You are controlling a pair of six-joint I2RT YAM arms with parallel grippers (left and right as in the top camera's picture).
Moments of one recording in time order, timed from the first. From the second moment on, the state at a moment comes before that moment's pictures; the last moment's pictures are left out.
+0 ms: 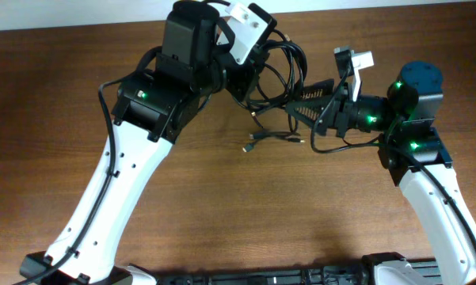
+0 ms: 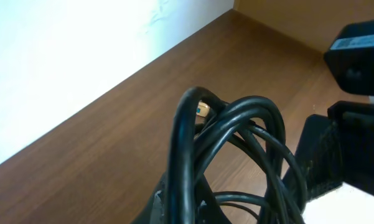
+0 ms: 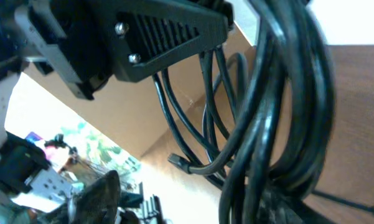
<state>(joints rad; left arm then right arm) -0.51 1.61 1.83 -0.75 0.32 0.14 0.04 1.23 0.95 0.08 -1.25 0.52</state>
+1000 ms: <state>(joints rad) -0.53 1.59 1.83 -0.78 -0.02 -0.24 0.04 1.23 0.95 0.01 -1.19 0.52</state>
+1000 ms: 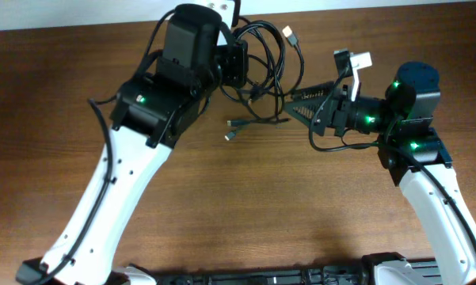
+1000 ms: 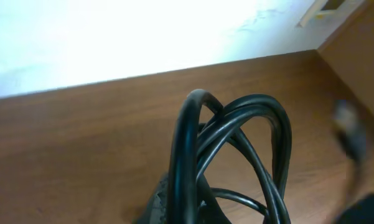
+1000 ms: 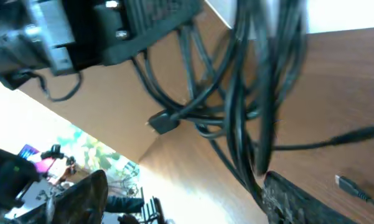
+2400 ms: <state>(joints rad) -0.52 1.54 1.83 -0.77 0.33 0.07 0.05 1.22 0.96 0.05 -1.00 0.67</state>
